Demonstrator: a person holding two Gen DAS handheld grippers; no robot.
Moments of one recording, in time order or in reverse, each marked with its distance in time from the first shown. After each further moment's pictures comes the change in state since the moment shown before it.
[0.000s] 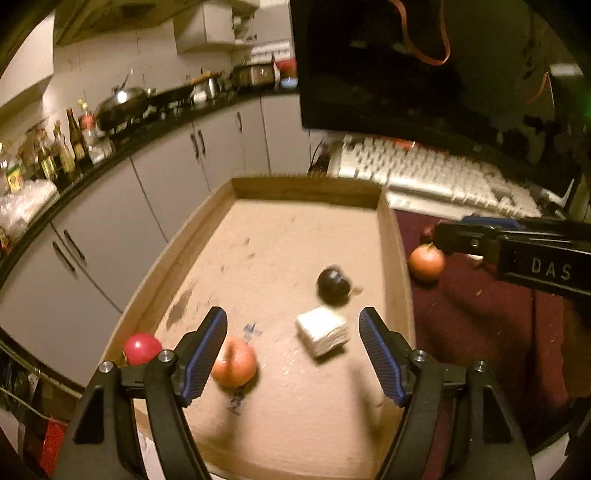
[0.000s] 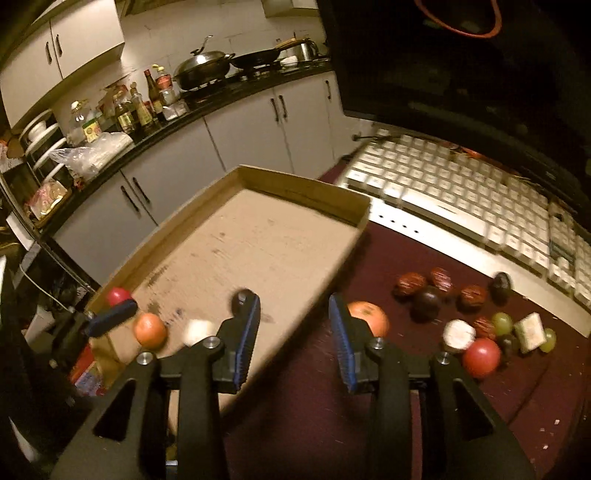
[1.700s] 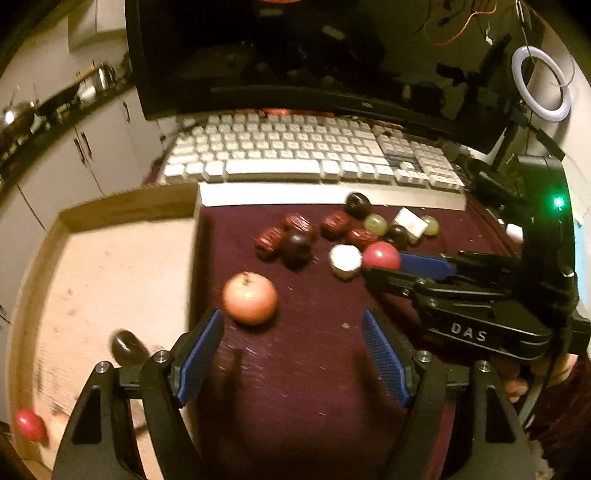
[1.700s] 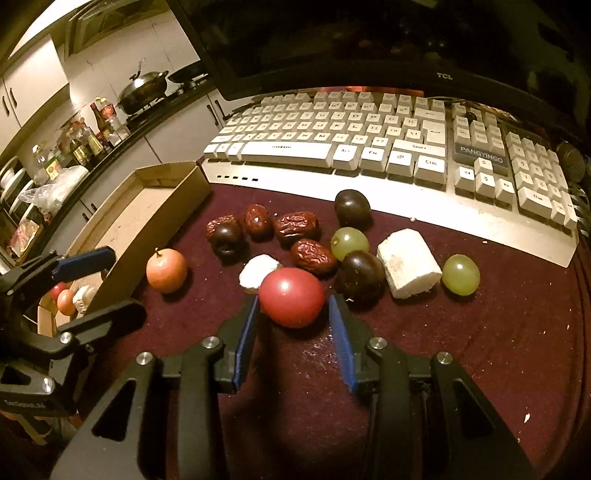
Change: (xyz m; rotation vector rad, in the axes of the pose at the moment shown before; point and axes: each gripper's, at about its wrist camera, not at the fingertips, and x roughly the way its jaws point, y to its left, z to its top) left arm 0.051 -0.108 0.035 0.153 0.174 -0.352; right arm -0.002 -0.144 -0.056 0.186 0.001 -0.030
